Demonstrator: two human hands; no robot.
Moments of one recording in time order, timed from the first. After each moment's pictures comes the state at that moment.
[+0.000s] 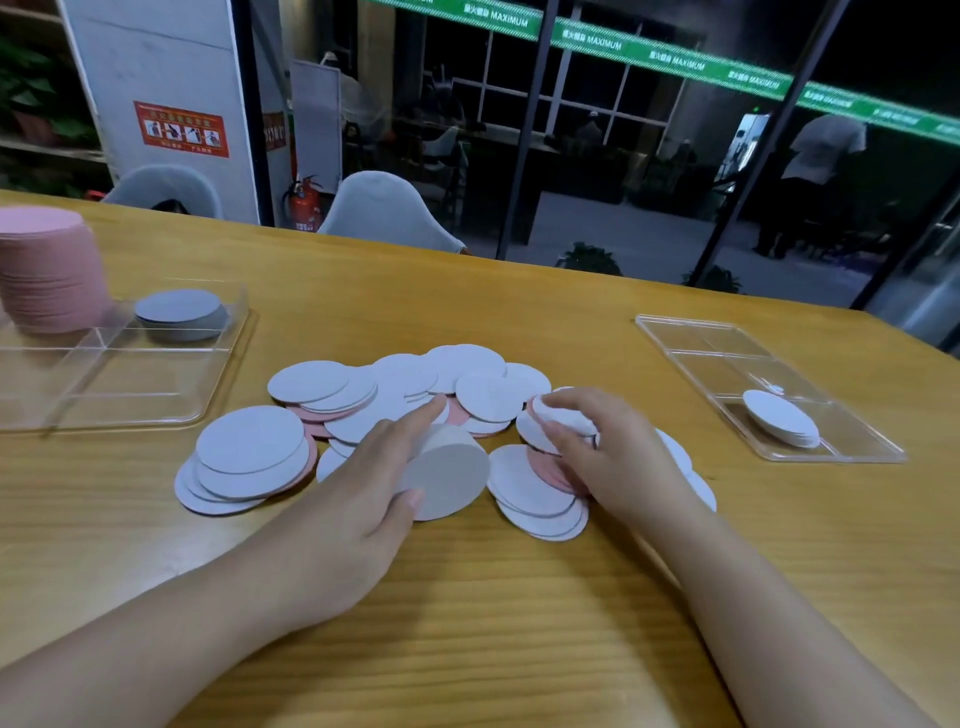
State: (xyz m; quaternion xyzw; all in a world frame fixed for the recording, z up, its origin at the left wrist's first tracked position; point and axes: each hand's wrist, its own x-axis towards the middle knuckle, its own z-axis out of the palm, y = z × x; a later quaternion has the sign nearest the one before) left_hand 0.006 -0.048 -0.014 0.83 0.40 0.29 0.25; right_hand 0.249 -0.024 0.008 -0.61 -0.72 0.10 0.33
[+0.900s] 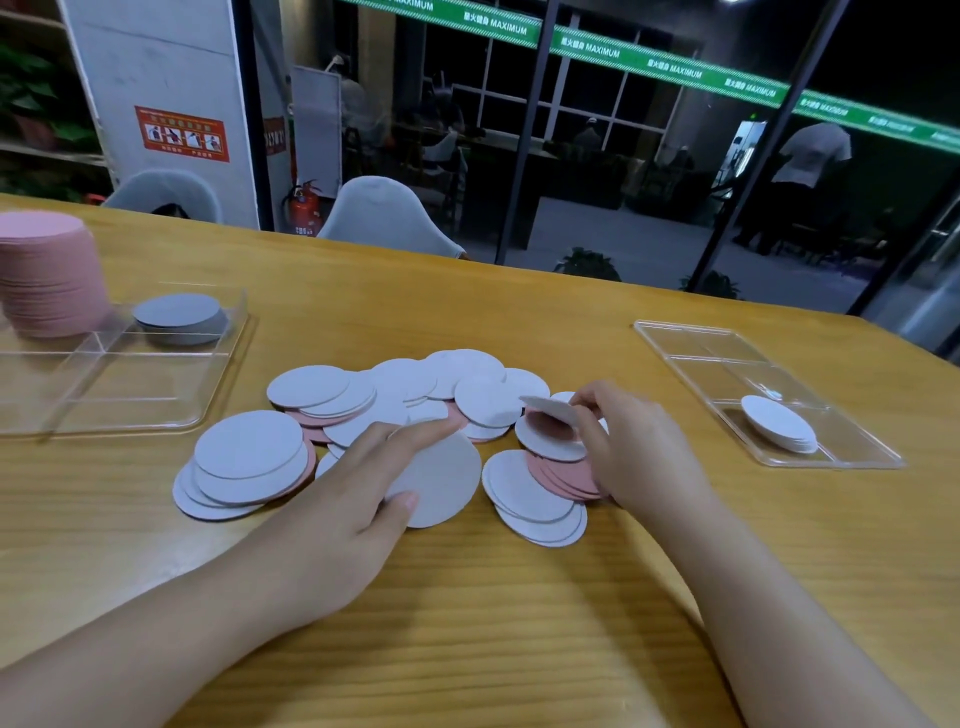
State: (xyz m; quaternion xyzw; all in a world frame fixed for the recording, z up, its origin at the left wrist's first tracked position) left_hand 0.006 -0.049 -0.008 0.83 0.40 0.32 0.24; right_hand 0.258 -0.017 0.017 -0.66 -0.71 -0.06 0.25
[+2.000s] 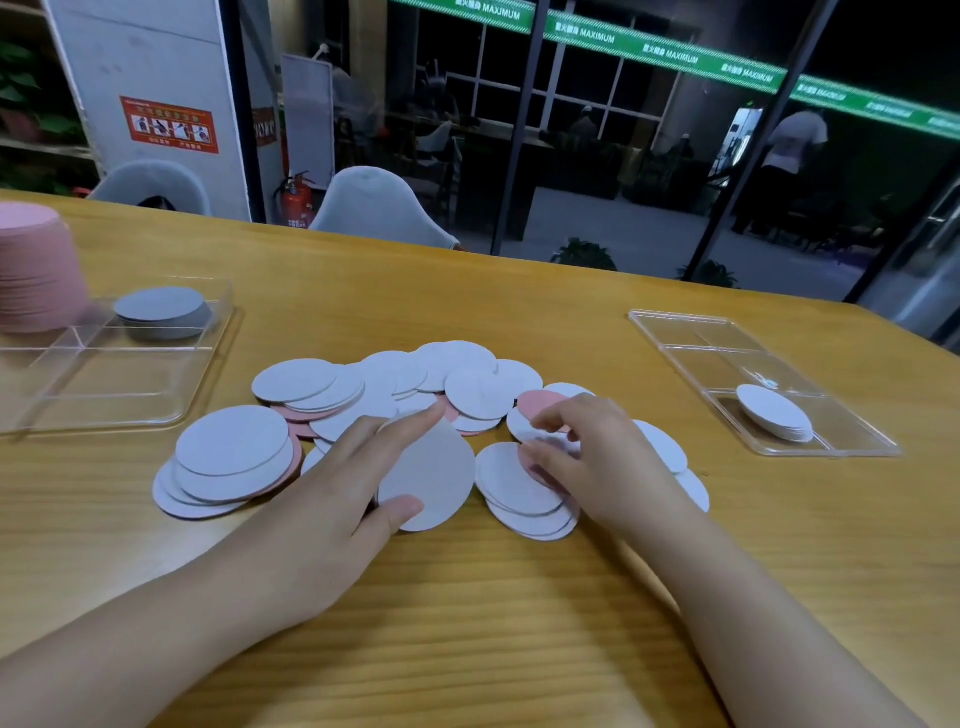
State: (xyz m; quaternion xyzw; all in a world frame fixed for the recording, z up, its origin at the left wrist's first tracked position) left_hand 0.005 -0.047 -0.015 0.83 0.41 0.31 0.21; right_hand 0.244 -0.030 0.011 -0.62 -0.74 0.07 0.27
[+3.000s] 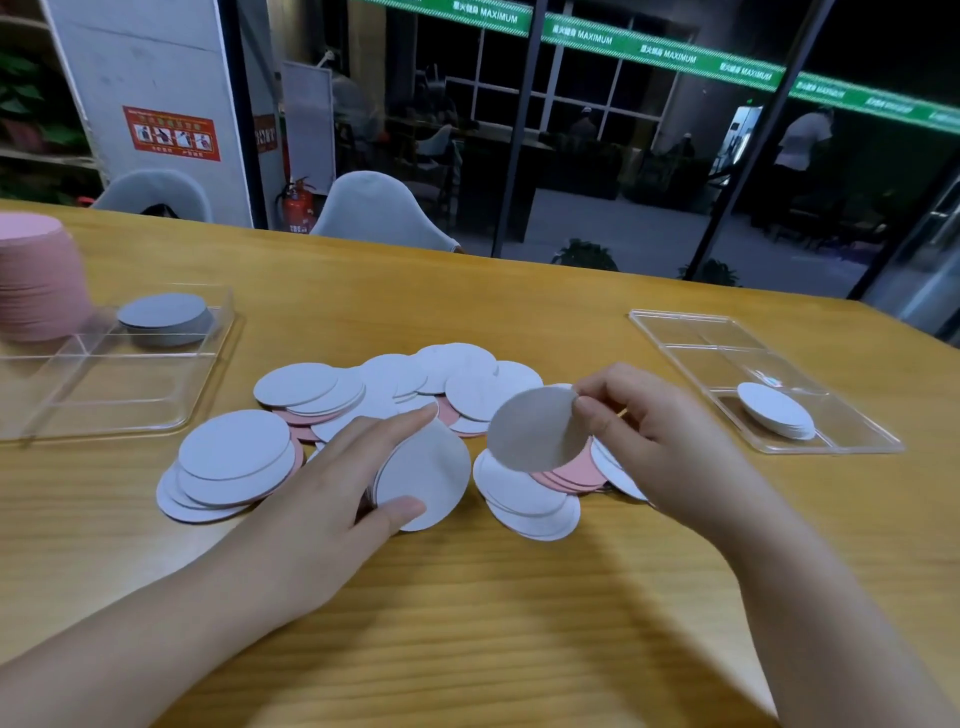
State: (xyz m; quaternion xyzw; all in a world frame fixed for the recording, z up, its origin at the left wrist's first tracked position) left_hand 0.004 -0.046 -0.013 0.82 0.41 0.33 0.22; right_hand 0.254 -0.059 0.056 -0.54 -0.76 0.13 0.34
